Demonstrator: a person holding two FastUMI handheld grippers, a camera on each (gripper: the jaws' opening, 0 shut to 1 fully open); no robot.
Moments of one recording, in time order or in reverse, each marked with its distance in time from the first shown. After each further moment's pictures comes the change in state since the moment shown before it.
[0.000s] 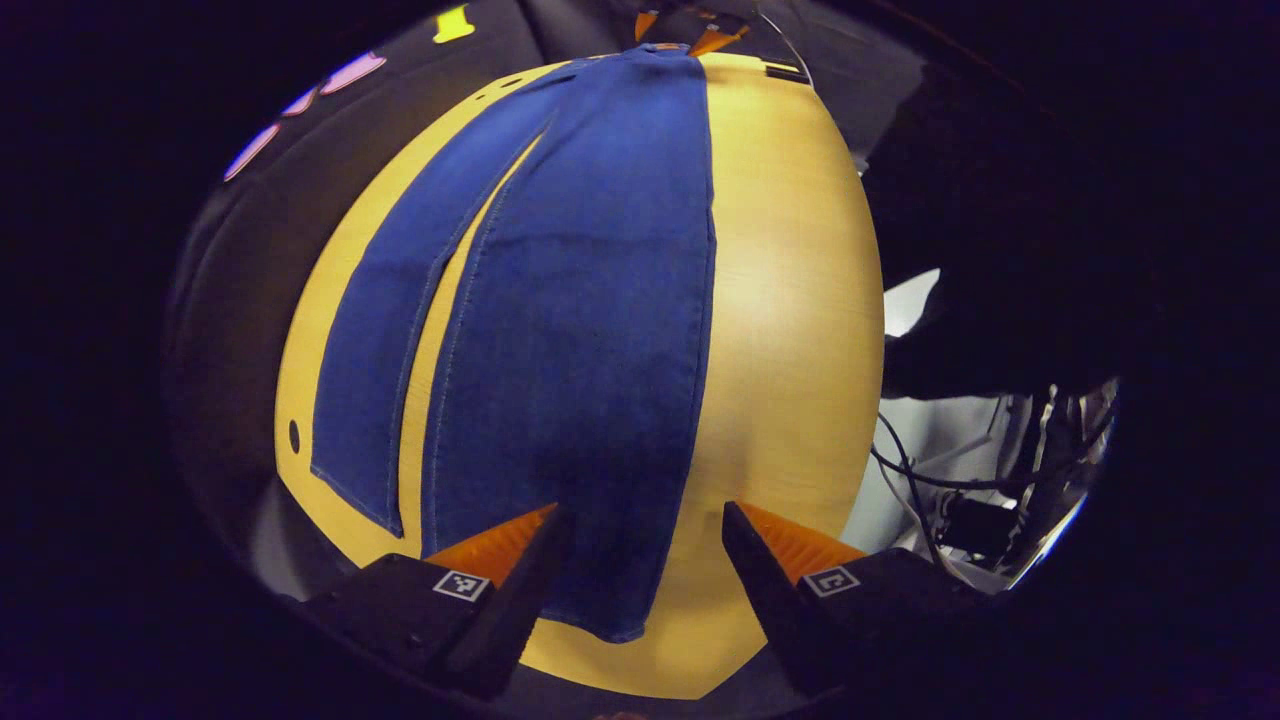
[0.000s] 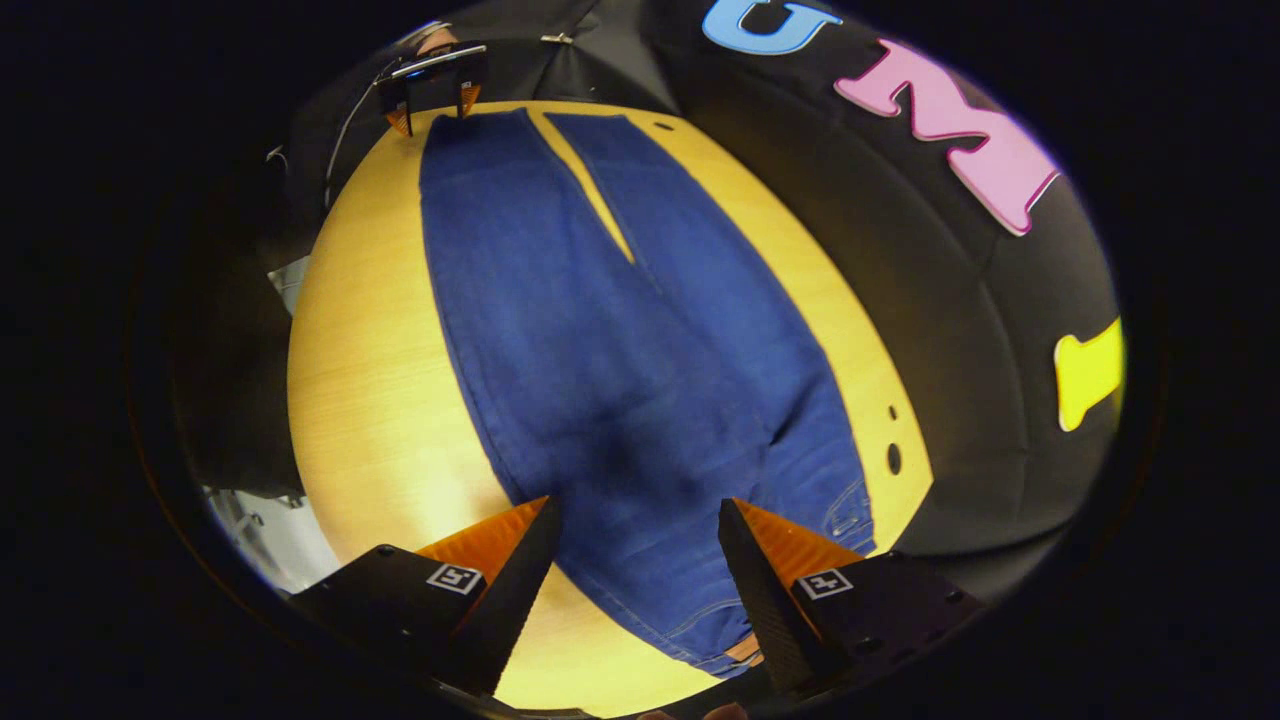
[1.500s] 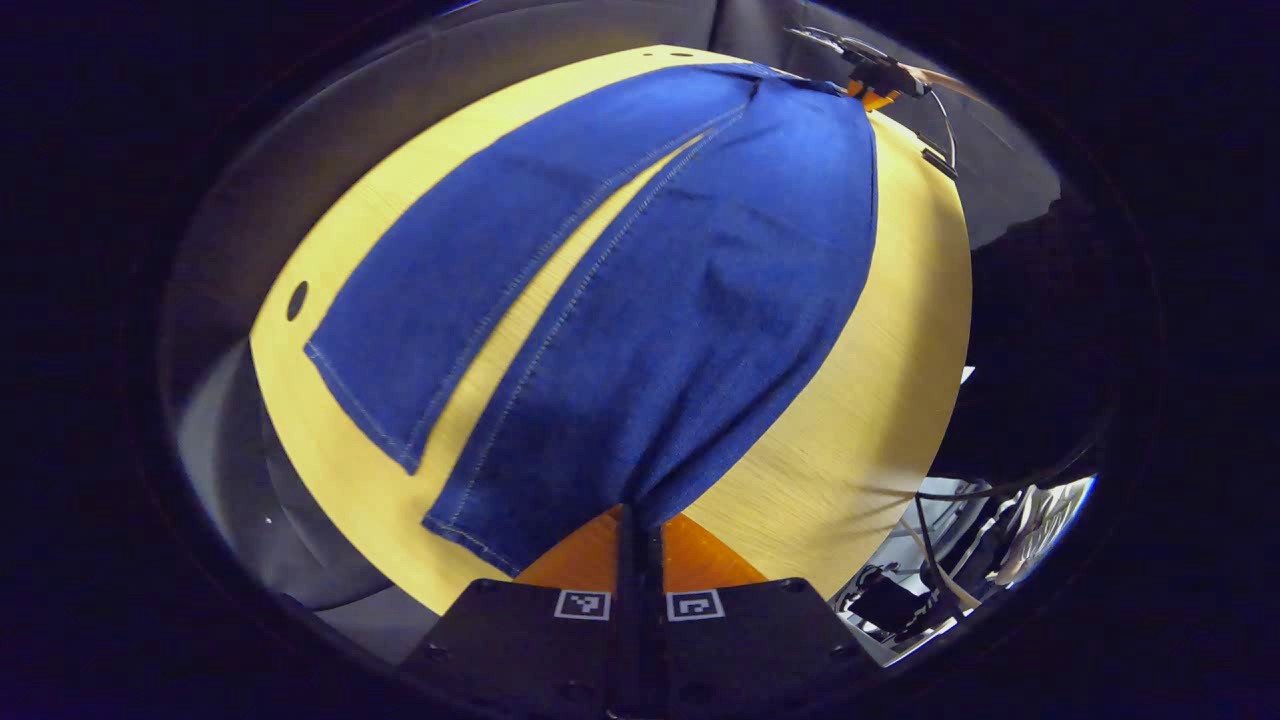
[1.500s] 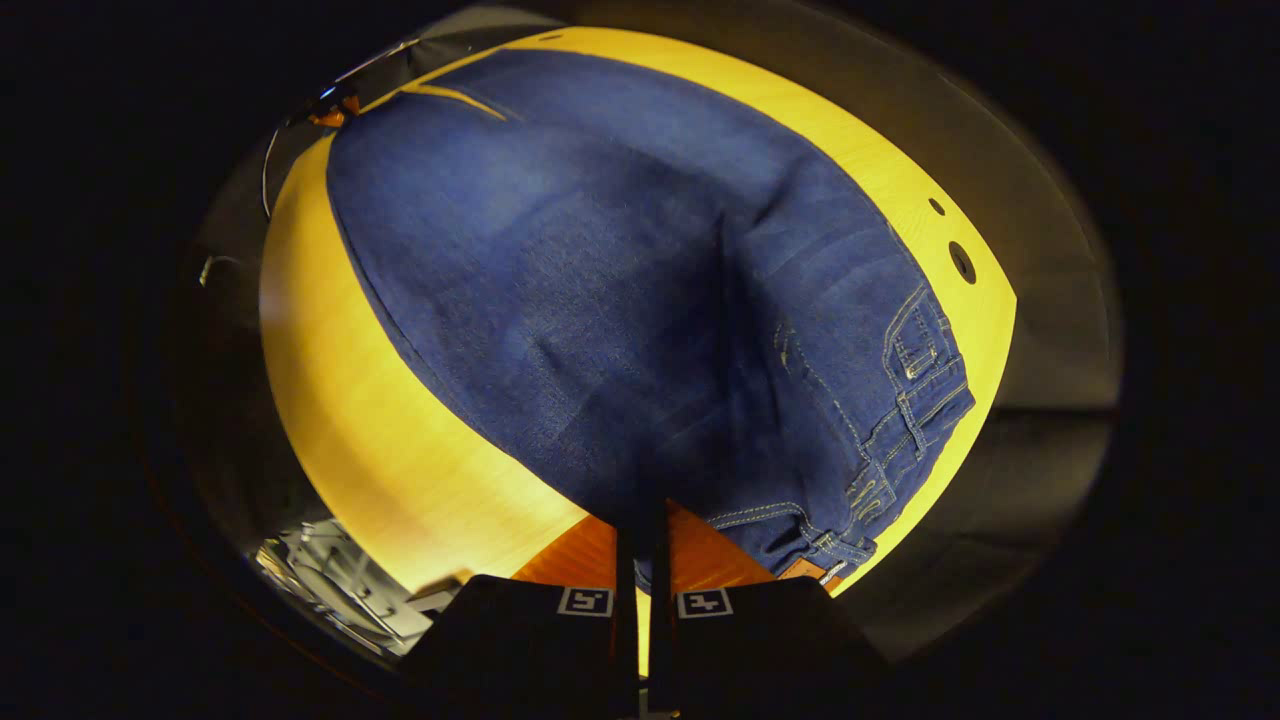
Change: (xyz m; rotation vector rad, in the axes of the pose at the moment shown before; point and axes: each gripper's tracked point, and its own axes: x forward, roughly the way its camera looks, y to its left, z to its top) left arm -0.036 0.064 -0.005 -0.457 -0.020 -0.052; right arm 0.009 -0.039 -0.079 0.426 0.290 0.192
